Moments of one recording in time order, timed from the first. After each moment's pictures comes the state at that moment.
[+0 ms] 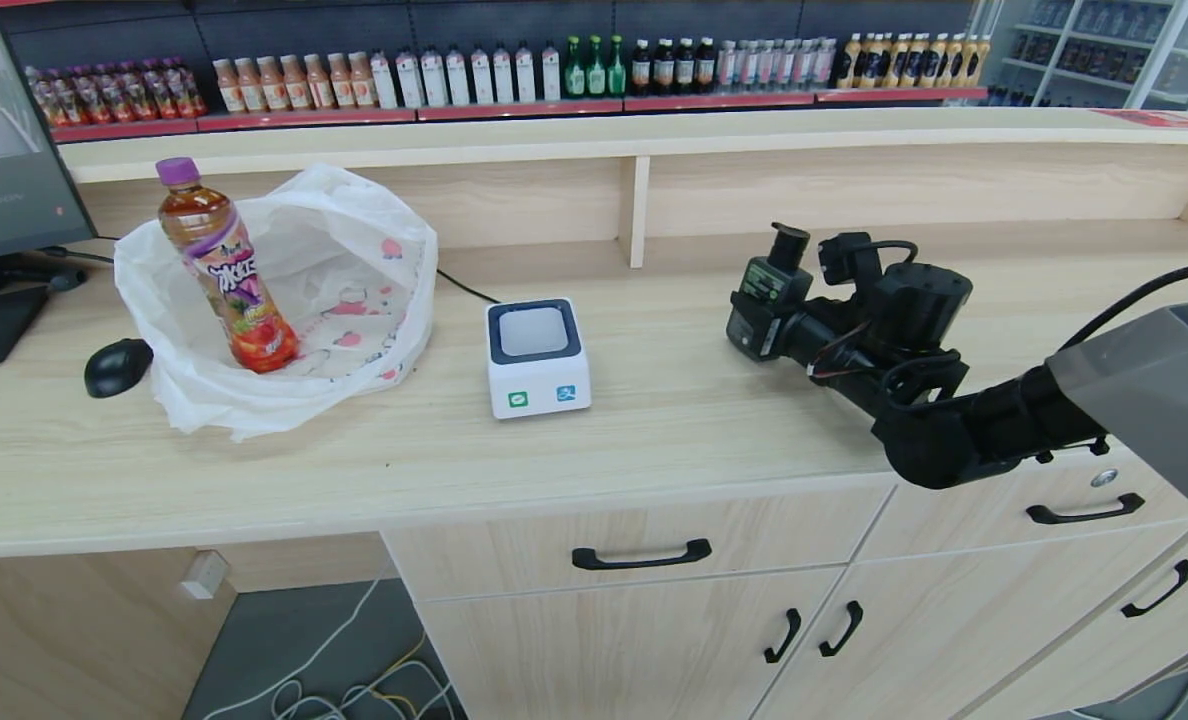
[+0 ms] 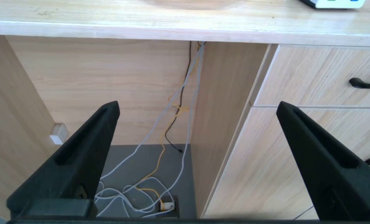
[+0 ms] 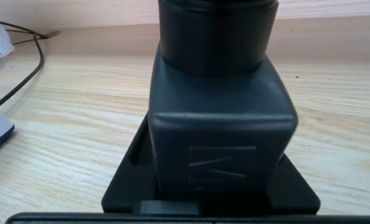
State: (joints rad) left arm 0.00 0.00 0.00 0.00 0.00 0.00; right arm 0.28 2.21 -1.30 -1.04 0.14 0.08
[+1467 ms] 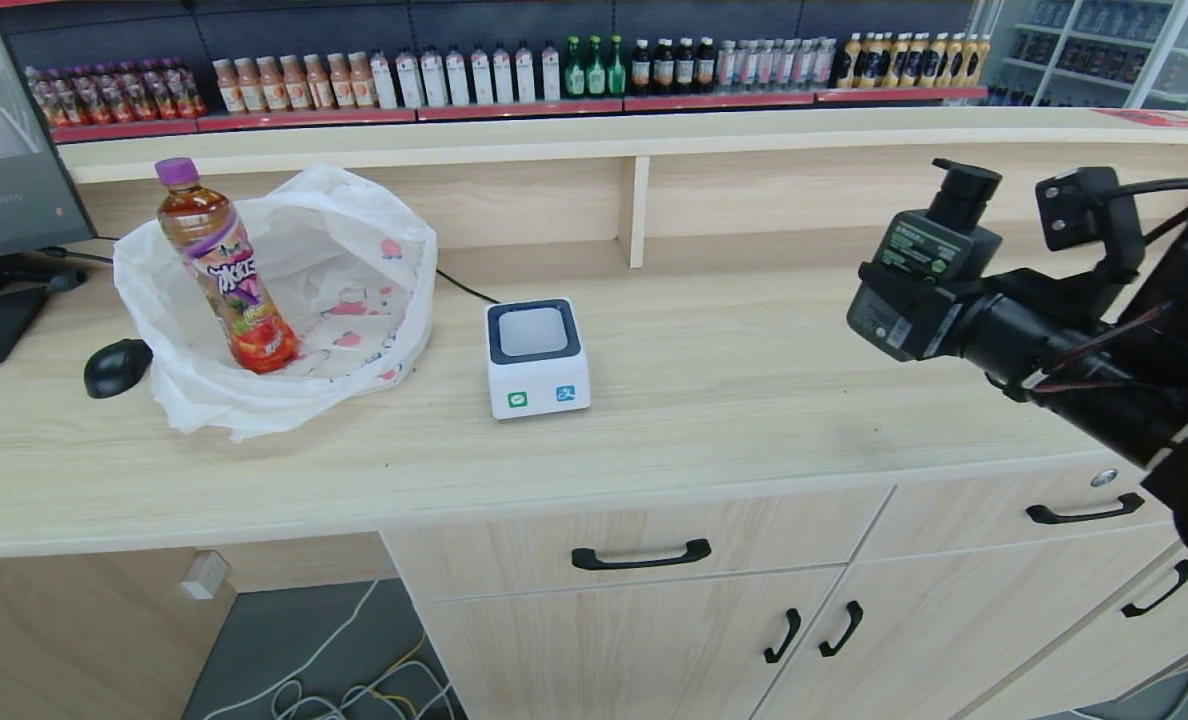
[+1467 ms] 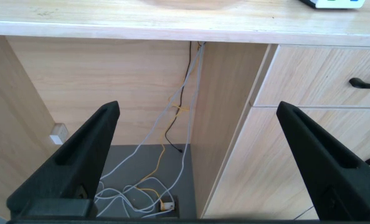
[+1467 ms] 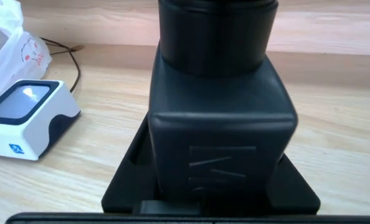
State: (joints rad) left arm 0.00 0.00 0.00 0.00 0.00 0.00; right arm 0.23 1.65 -0.77 -1.05 0.15 0.01
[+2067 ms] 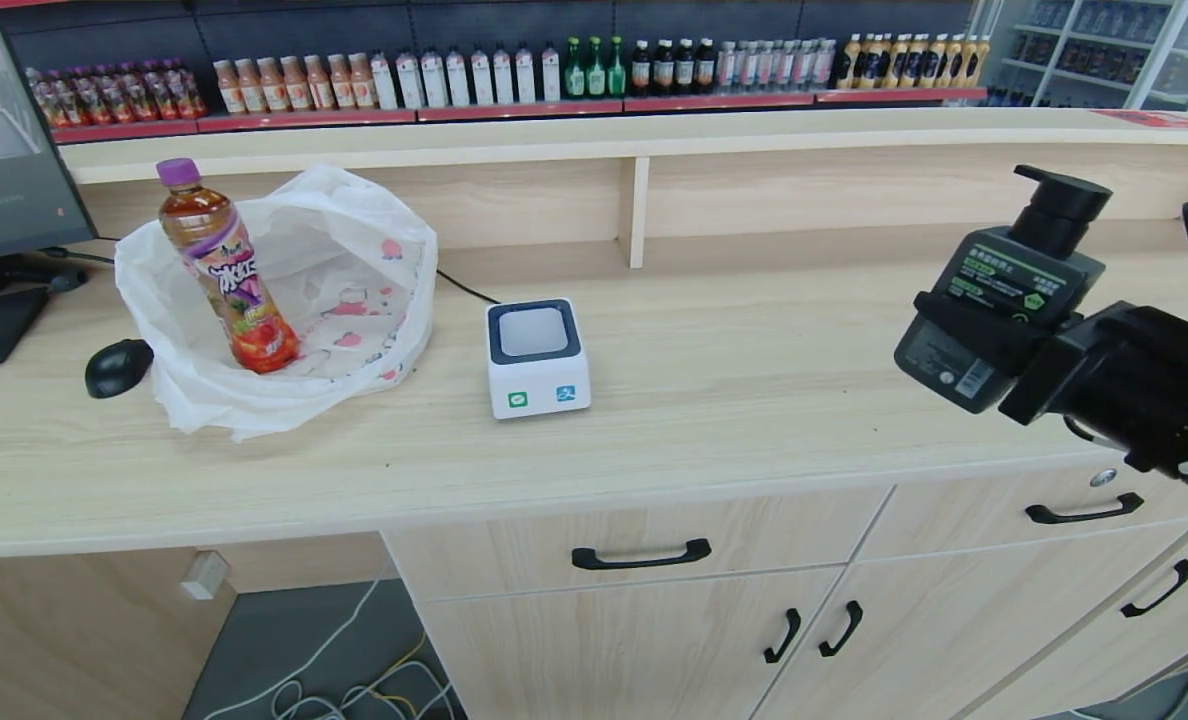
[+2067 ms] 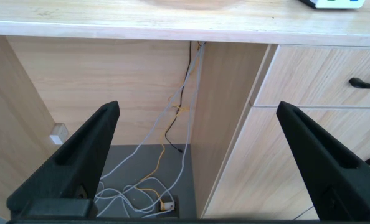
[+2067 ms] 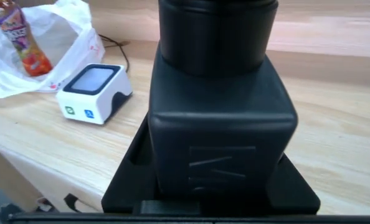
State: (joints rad) left arm 0.00 0.00 0.00 0.00 0.00 0.00; right arm 0.23 1.43 -0.56 -1.05 0.30 0.05
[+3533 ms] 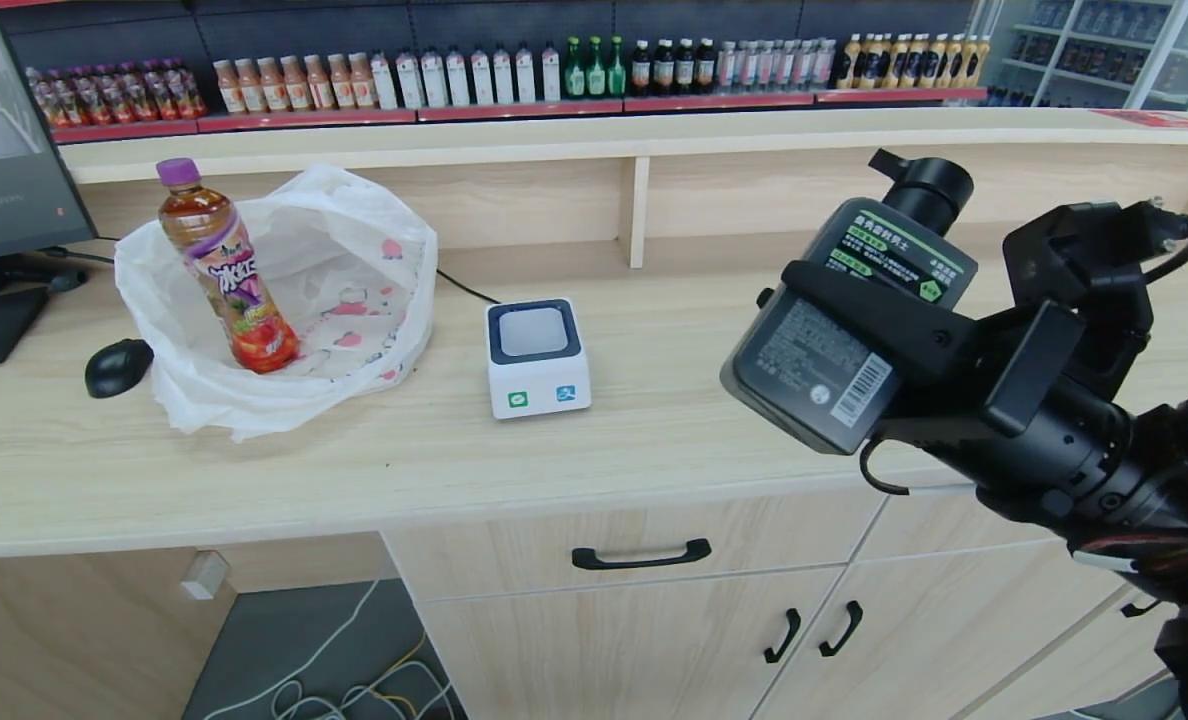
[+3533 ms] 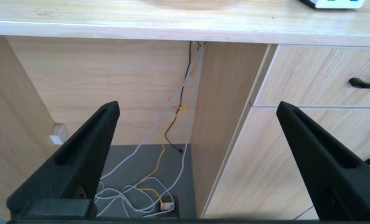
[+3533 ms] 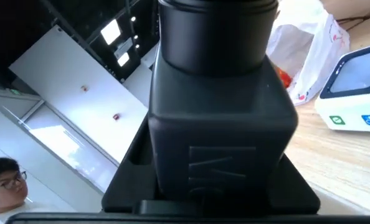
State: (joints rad) left arm 0.00 0.00 0.00 0.00 0.00 0.00; right arm 0.61 1.61 -0.54 -1.57 0.47 0.94
